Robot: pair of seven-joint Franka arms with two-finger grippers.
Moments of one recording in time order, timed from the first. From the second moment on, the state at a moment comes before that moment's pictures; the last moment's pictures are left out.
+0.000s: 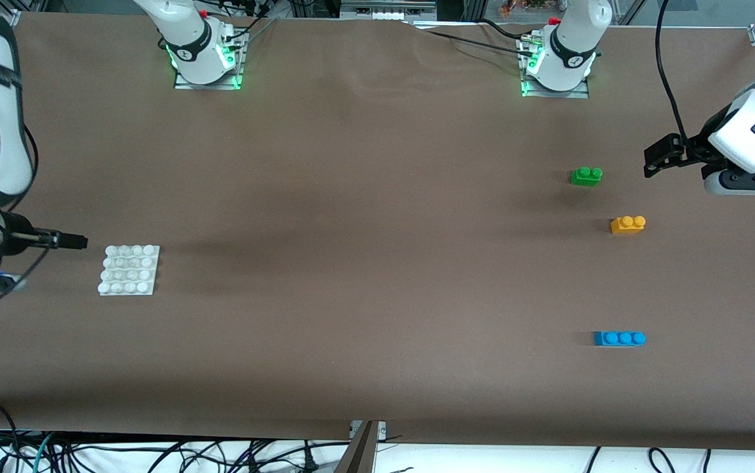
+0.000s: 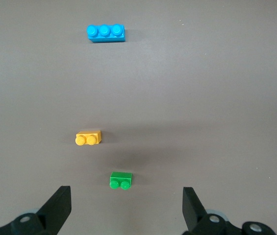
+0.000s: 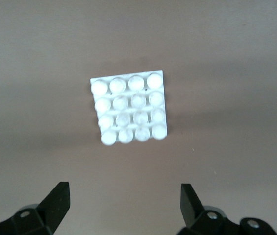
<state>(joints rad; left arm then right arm) 0.00 0.03 -0.06 -1.61 0.02 1.57 -0.05 -0.10 0.50 -0.06 -1.46 -0.02 1.76 -0.05</state>
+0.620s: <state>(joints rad) 0.00 0.03 -0.06 -1.61 0.02 1.57 -0.05 -0.10 0.68 -0.06 -1.50 -0.02 1.97 -0.05</state>
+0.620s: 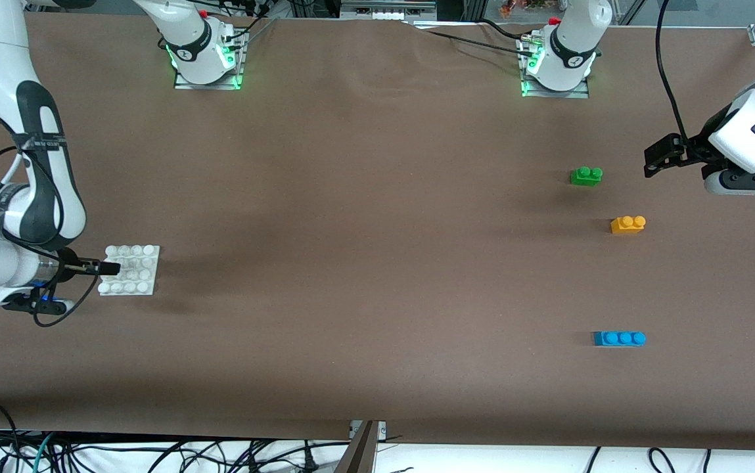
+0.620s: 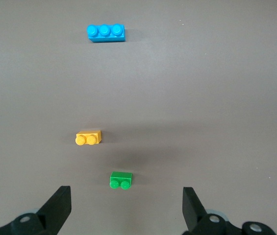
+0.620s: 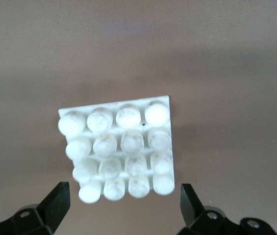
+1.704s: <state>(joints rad) 0.00 0.03 -0.06 -1.61 0.02 1.57 -0.05 -0.10 0.76 -0.06 -1.54 -0.06 2.07 -0.05</state>
